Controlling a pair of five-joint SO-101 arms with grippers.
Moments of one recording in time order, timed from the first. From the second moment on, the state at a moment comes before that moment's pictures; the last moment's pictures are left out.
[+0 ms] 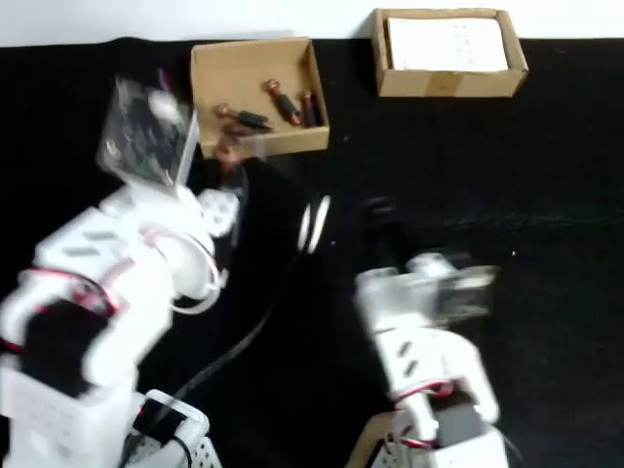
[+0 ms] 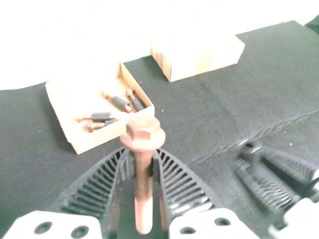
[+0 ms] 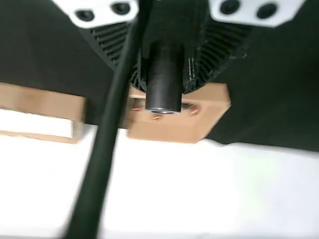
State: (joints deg) left arm 17.8 -53.4 16.2 71.8 4.8; right arm -26.1 -104.0 92.4 20.3 2.0
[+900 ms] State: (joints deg) left arm 29.6 -32.5 10.8 55.3 16.9; right arm -34.7 -103.8 96.0 7.3 6.5
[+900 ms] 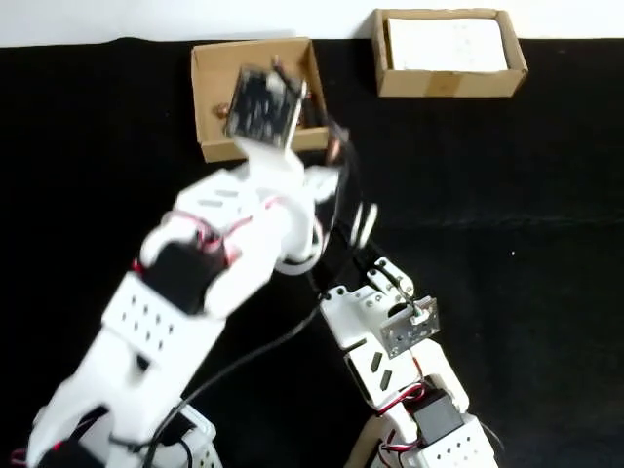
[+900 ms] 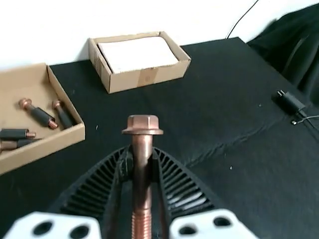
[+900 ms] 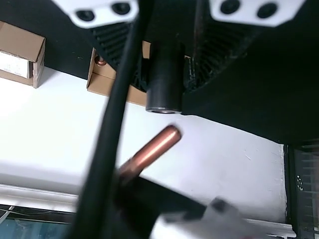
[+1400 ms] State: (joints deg) left arm 29.8 -27.4 8.8 54.5 16.9; right arm -34.7 -103.8 96.0 7.3 1.9
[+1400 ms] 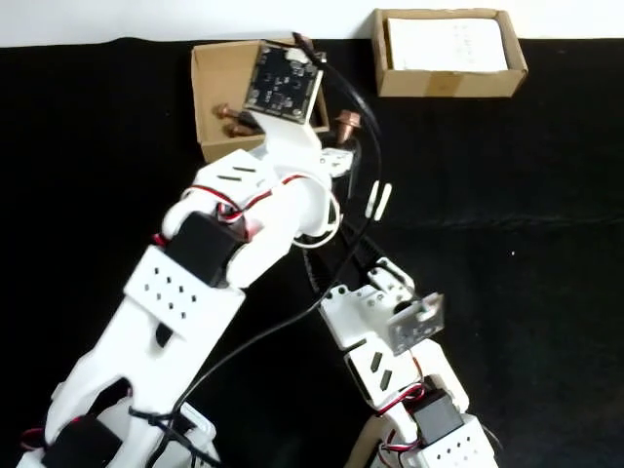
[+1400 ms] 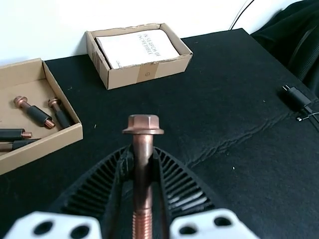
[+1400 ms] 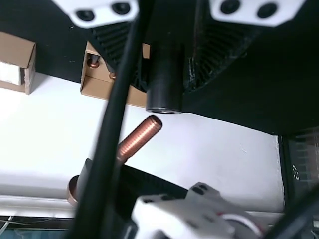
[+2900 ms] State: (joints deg) left arm 29.8 -24.2 12.9 48.0 17.4; right arm -30.1 -103.9 95.6 18.1 -11.2
